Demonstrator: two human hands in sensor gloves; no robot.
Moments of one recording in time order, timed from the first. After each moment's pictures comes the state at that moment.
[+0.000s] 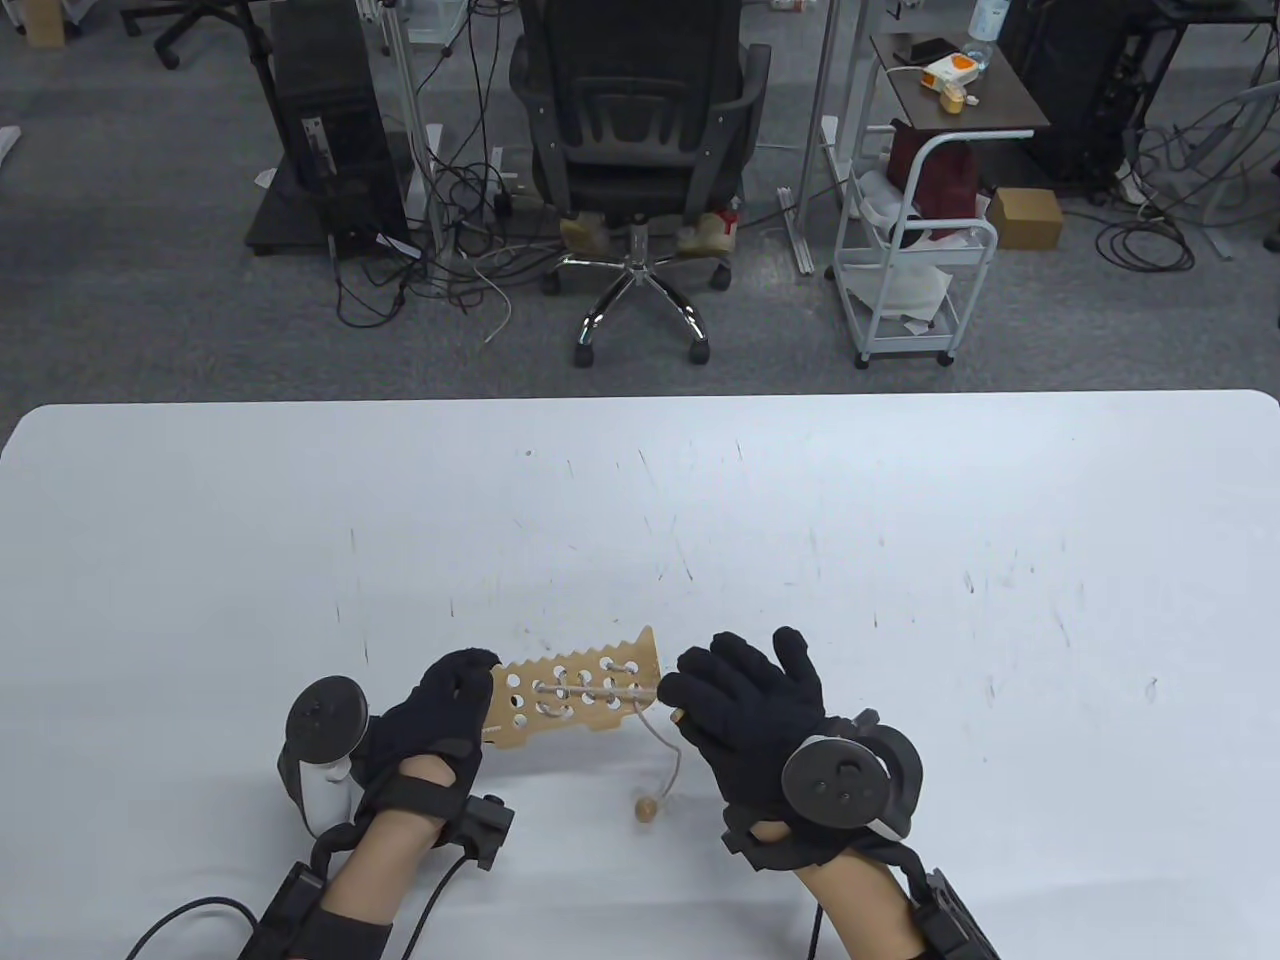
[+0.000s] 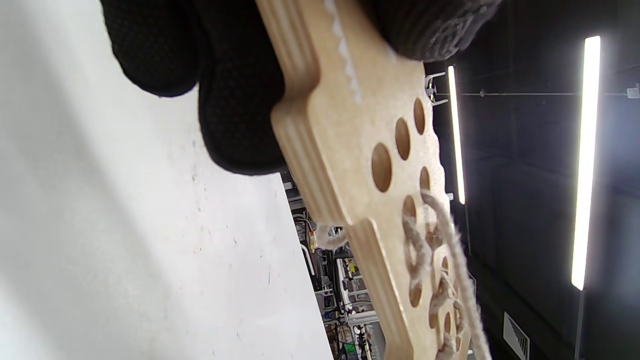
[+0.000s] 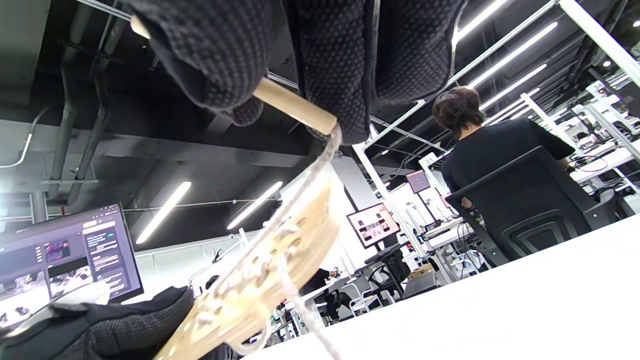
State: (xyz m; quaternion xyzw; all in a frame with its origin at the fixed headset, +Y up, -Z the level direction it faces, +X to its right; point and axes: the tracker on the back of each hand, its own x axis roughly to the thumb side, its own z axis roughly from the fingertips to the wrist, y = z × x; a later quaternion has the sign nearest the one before) left_hand -0.262 -0.748 -0.317 -0.02 0.02 0.61 0.79; right_hand 0.096 -0.677 -0.277 0.24 -0.23 0.87 0.36
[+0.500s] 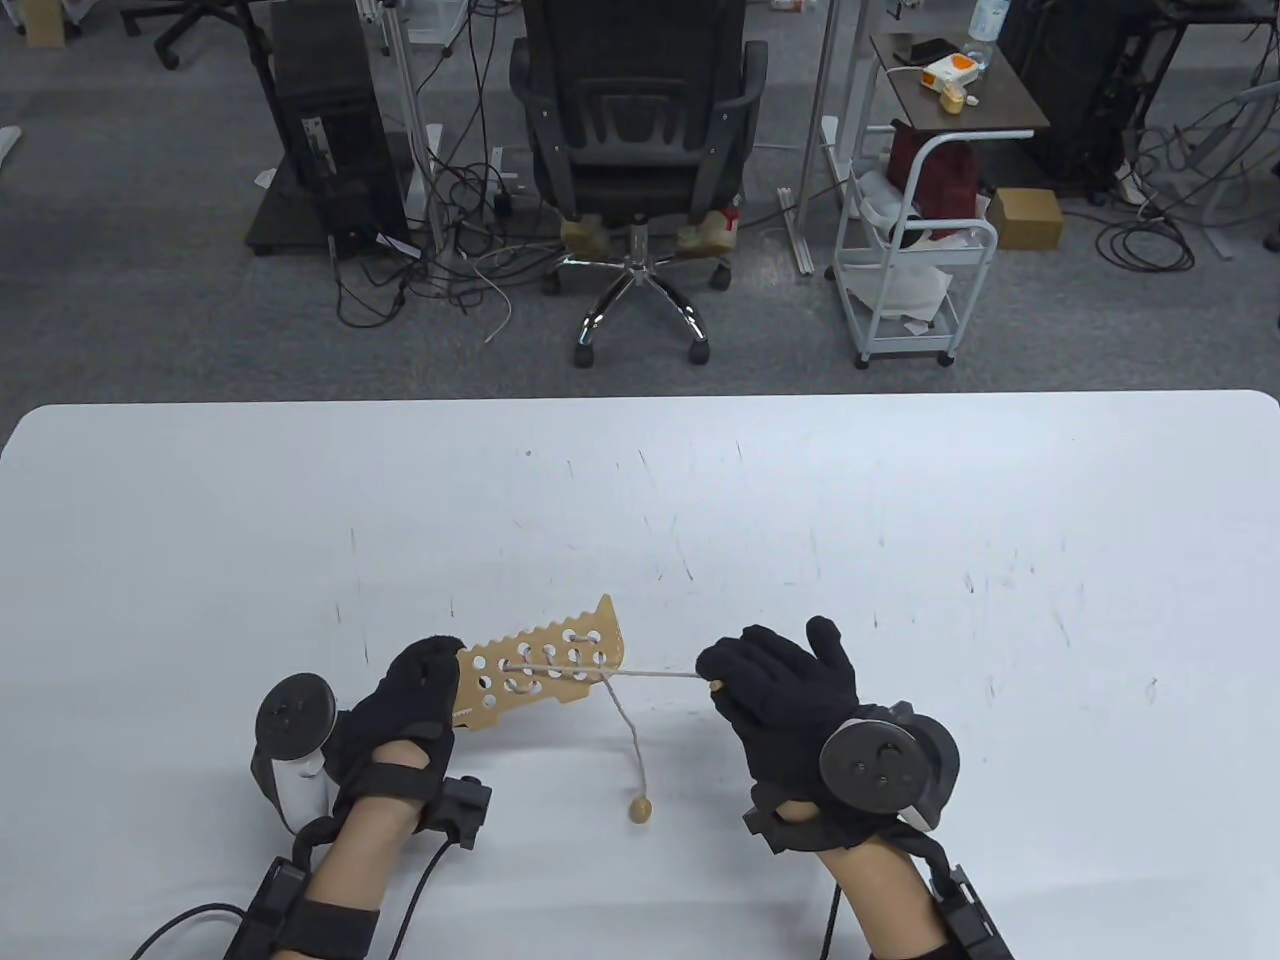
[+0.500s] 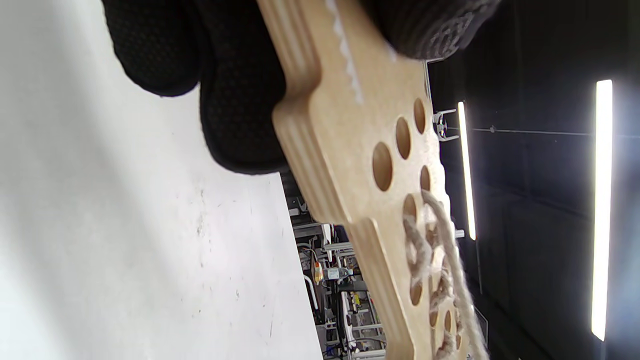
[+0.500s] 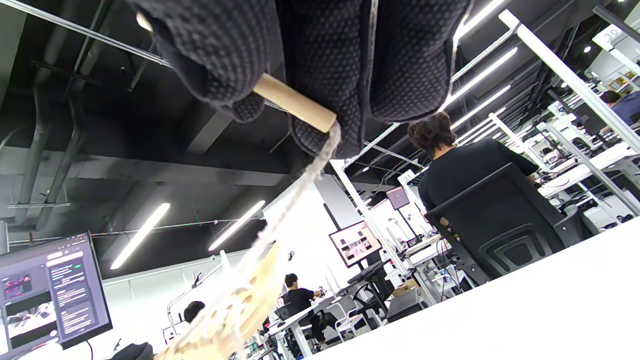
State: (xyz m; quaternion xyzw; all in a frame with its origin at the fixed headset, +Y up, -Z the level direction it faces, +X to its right) left_hand -0.286 -0.752 -0.324 0.00 0.07 0.62 0.78; right_hand 0.121 -0.673 -0.285 0.21 -0.25 0.87 0.37
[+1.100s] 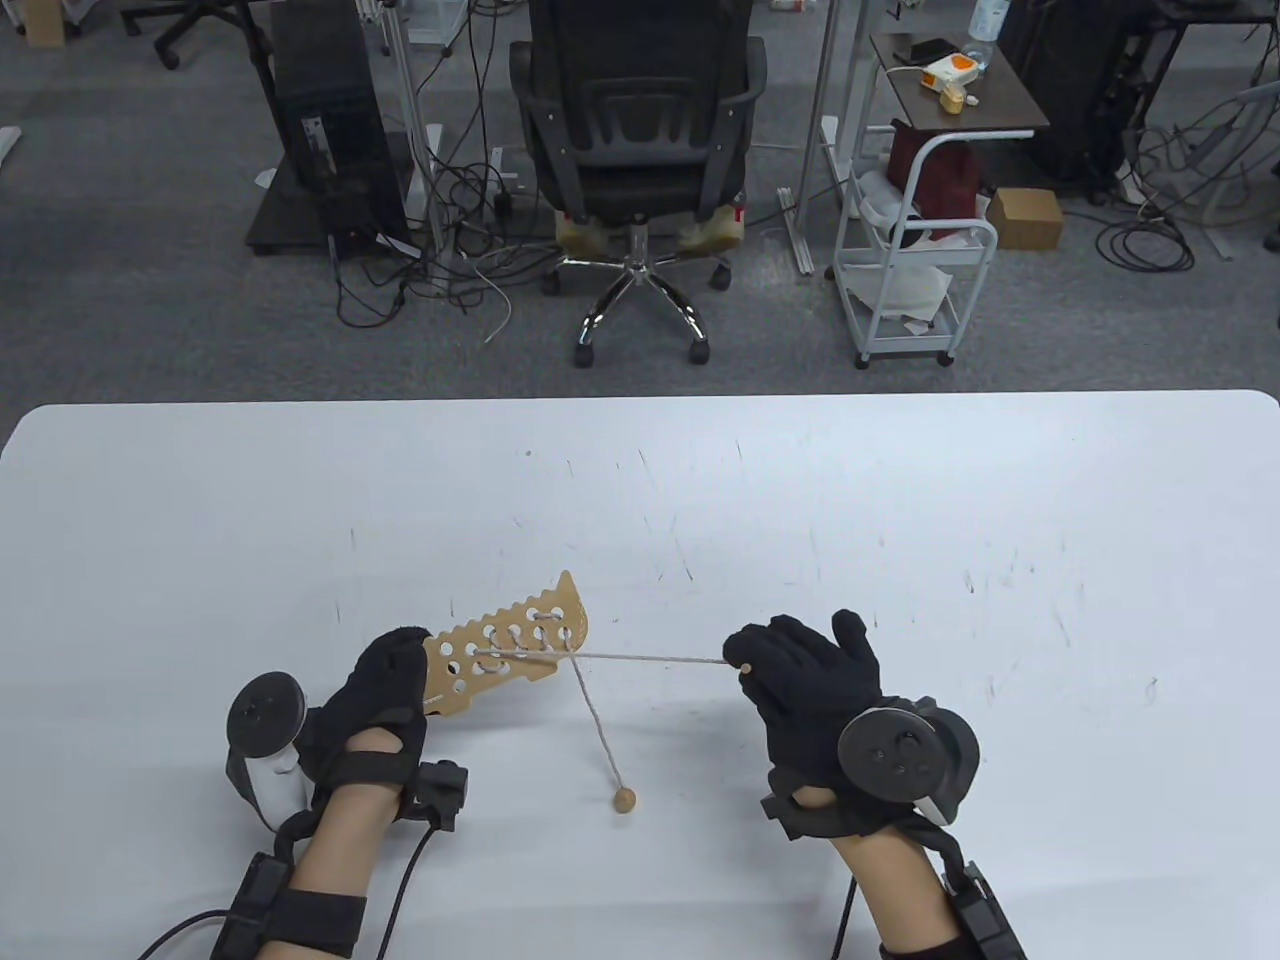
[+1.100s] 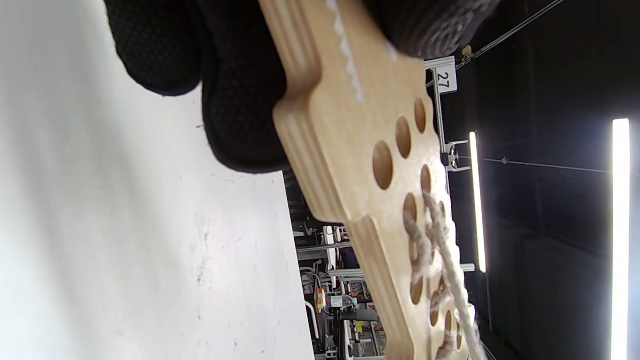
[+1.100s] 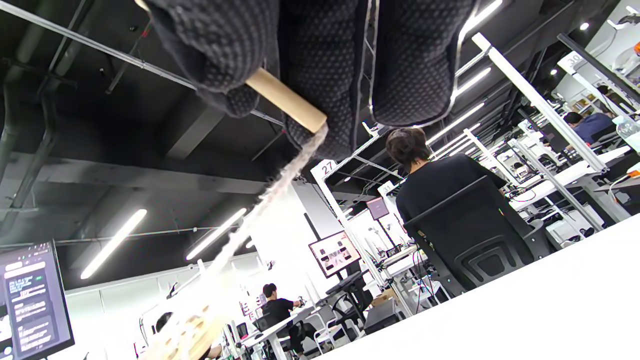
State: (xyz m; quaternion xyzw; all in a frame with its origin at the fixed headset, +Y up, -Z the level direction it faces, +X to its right) left_hand -0.306 -0.756 -0.328 0.01 0.10 0.64 0.76; right_hand 0.136 -0.676 -0.292 0.17 -0.26 0.88 0.37
